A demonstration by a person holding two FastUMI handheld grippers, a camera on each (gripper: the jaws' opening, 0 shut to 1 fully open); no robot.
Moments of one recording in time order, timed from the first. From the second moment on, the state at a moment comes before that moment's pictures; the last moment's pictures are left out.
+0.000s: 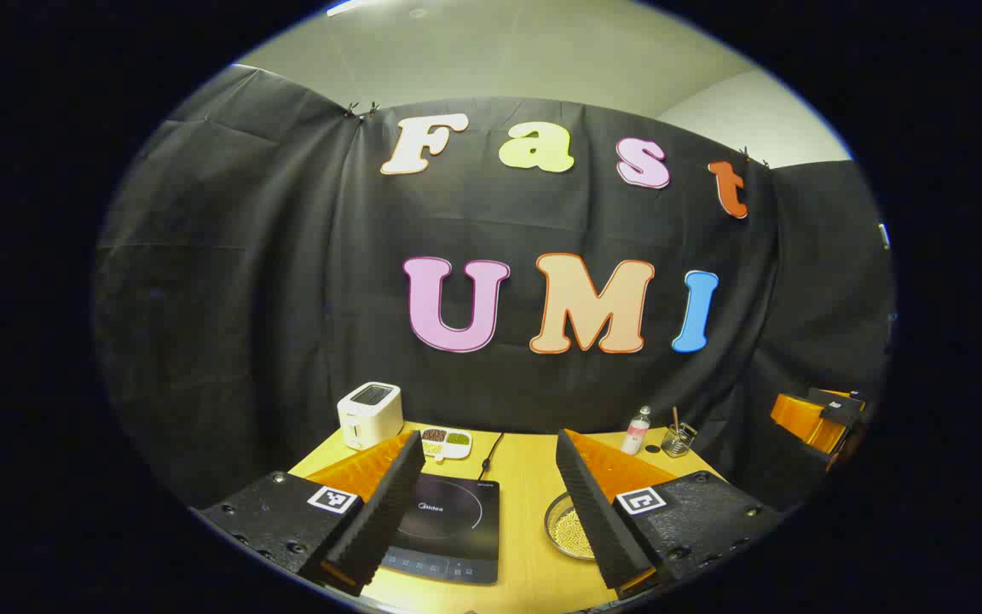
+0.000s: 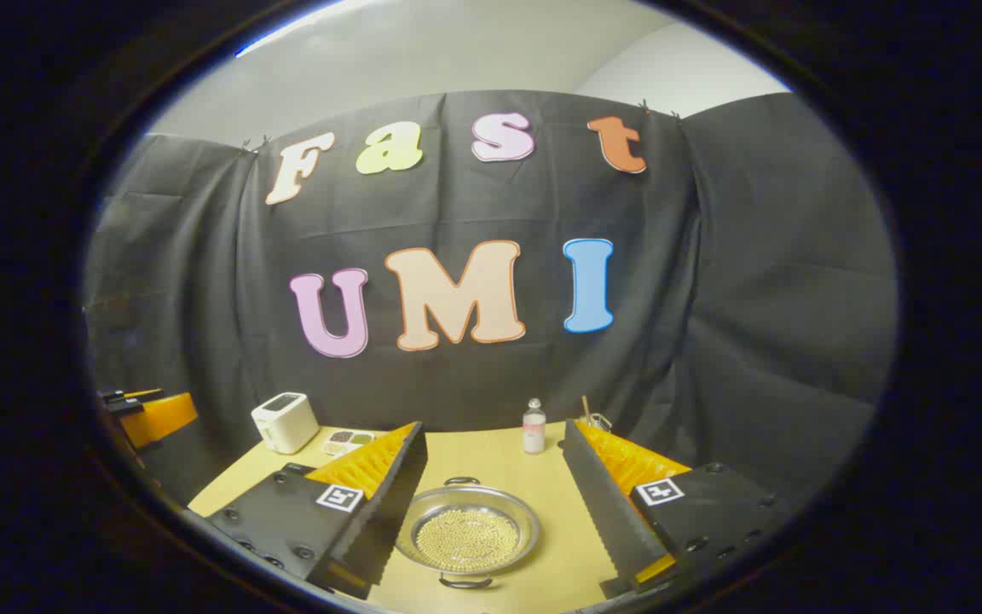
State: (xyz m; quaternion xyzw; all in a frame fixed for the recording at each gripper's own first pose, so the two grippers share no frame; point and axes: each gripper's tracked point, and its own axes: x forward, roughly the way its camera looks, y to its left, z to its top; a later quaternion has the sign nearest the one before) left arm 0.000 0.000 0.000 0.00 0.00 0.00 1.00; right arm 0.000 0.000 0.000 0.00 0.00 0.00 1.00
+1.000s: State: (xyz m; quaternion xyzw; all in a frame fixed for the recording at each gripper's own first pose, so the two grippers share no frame) left arm 0.002 0.018 -0.019 0.02 0.01 -0.02 1.00; right arm -0.019 -0.003 -0.037 0.02 0.04 -0.03 1.00
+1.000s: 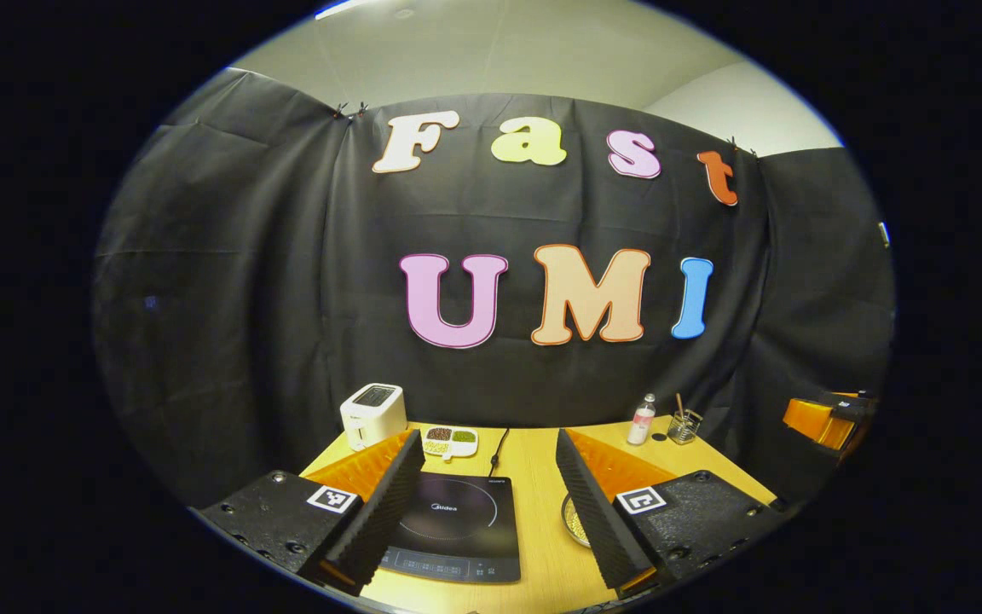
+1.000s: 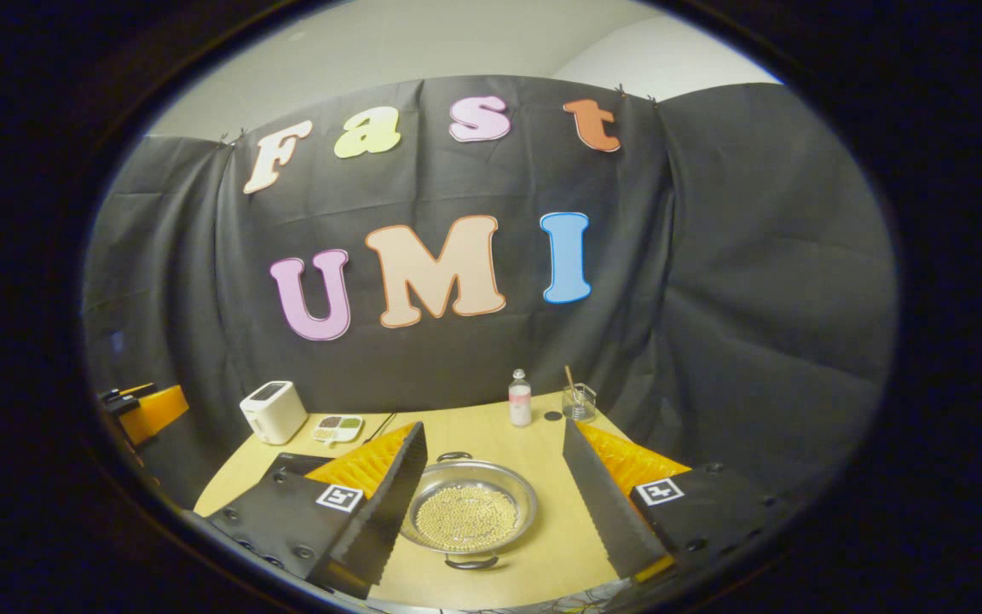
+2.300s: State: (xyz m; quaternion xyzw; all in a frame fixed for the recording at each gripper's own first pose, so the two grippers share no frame) left arm 0.000 0.040 -0.052 0.01 0.06 -0.01 1.00; right arm -0.024 0.062 -0.052 0.00 0.05 0.02 1.00
